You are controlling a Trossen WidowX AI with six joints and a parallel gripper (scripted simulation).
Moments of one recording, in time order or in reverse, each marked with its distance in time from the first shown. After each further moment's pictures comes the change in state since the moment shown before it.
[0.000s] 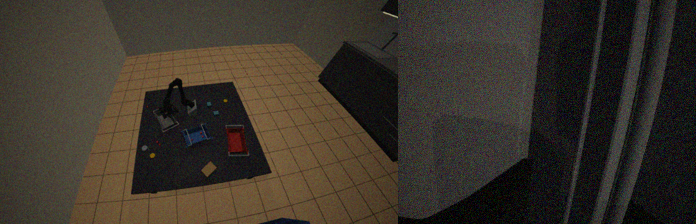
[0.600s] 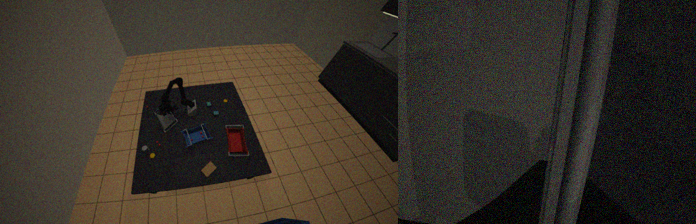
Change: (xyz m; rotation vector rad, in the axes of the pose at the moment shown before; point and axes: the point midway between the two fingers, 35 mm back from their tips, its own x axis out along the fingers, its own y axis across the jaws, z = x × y) arm -0.060 -0.005 -0.004 -0.014 0.003 -0.039
